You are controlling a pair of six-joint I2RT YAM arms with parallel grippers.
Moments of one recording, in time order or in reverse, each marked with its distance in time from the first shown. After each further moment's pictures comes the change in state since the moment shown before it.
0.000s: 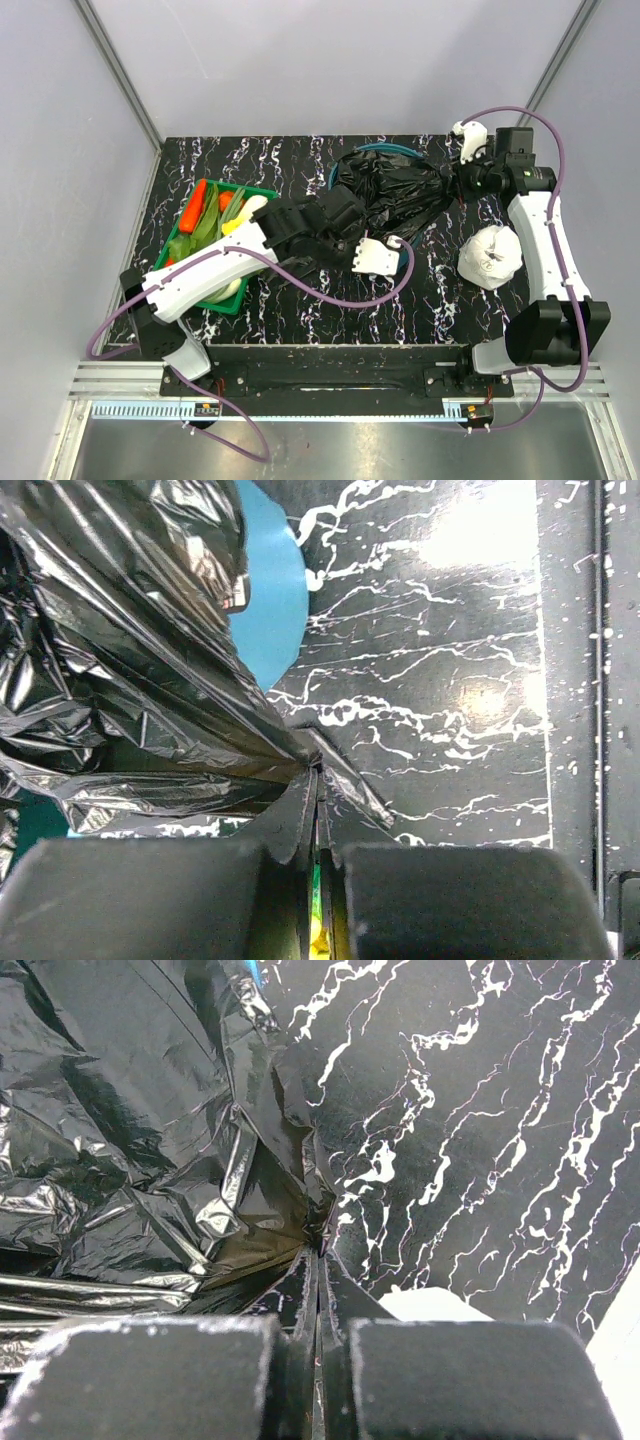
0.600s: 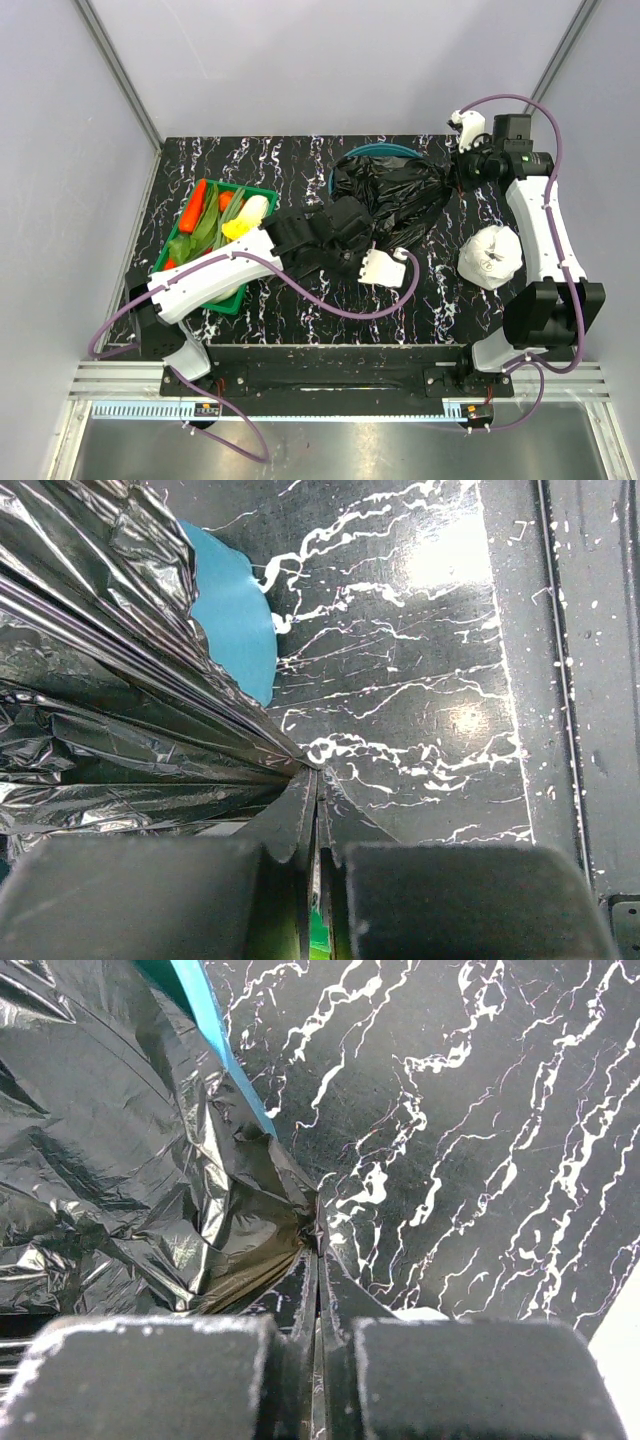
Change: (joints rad) left arm -0.040 -0.001 -0.057 0.061 0.080 -0.006; right arm 0.000 0.103 0.113 -0.021 -0.006 -0.003
